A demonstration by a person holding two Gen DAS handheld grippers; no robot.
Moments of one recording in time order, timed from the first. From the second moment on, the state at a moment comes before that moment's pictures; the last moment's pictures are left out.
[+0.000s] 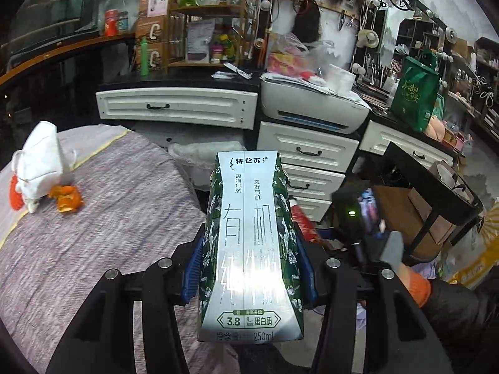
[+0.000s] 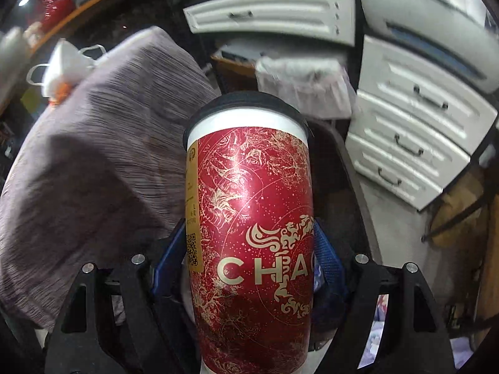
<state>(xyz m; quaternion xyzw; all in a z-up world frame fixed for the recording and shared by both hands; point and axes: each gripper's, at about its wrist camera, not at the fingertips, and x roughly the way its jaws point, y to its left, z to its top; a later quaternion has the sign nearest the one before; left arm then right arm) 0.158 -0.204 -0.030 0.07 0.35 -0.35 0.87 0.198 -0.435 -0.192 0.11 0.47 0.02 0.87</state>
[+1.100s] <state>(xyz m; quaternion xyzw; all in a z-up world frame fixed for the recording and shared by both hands) 0.173 -0.326 -0.156 0.17 0.46 -0.36 0.79 0.110 -0.515 -0.199 0.12 0.46 -0.10 0.88</state>
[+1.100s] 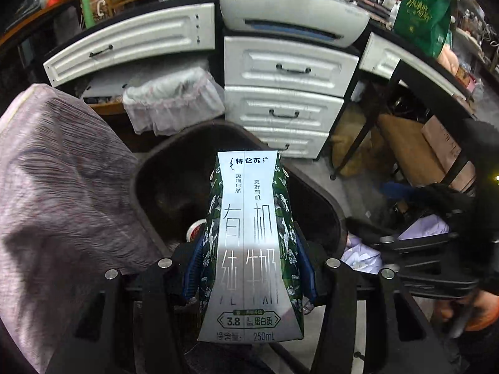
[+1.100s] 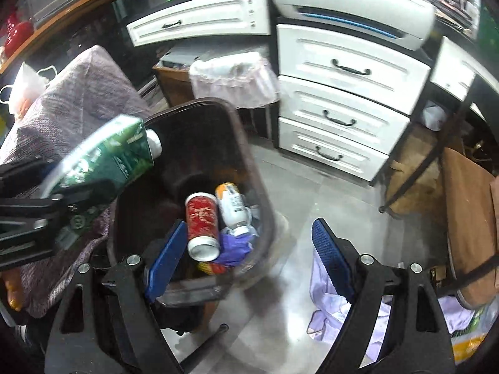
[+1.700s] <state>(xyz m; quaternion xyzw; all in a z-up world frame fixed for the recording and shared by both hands) 0.177 -0.349 -0.186 0.18 0.49 -0.35 0.78 0.086 -0.543 -0.182 0.14 0.43 -0.13 0.88</state>
